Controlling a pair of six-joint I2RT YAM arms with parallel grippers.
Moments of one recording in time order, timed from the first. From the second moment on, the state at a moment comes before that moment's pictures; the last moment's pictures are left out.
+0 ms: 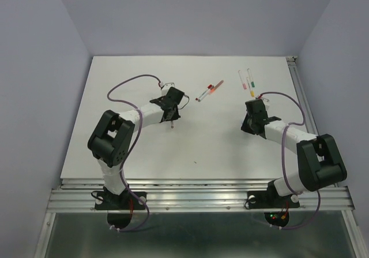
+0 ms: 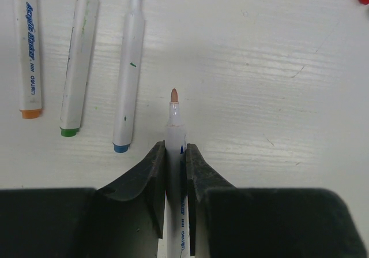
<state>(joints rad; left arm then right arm) -0.59 1.80 1.14 -0.30 -0.34 -0.61 0.28 1.44 0.71 -0.19 0.26 0.59</state>
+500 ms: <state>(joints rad) -0.58 1.82 1.17 -0.32 -0.37 -0.55 0.28 1.43 0.71 -0.24 0.31 0.60</state>
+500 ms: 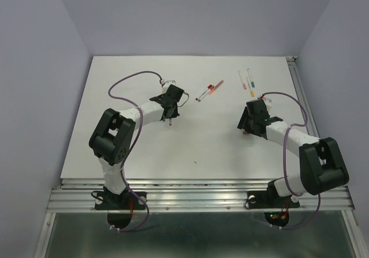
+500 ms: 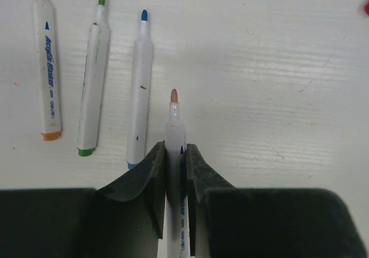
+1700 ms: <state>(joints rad) -0.53 1.91 1.30 -0.35 -0.30 -0.37 0.28 1.20 0.70 -0.21 0.24 0.57</state>
